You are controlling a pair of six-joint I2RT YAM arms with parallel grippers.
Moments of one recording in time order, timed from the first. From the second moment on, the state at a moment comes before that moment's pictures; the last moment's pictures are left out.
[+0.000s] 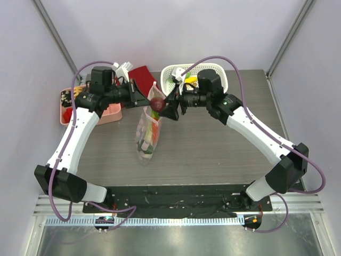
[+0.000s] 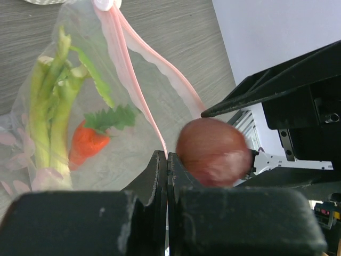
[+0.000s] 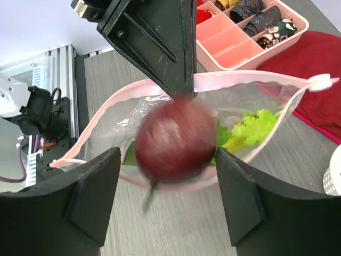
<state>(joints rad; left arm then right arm) -0.24 1.40 1.51 -0.69 0.68 -0.46 0.63 1.51 1.48 -0.26 -0.68 -0.08</state>
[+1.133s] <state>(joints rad) -0.24 1.38 1.47 -0.67 0.67 -0.47 0.32 2.37 2.01 -0.09 -0.04 0.35</state>
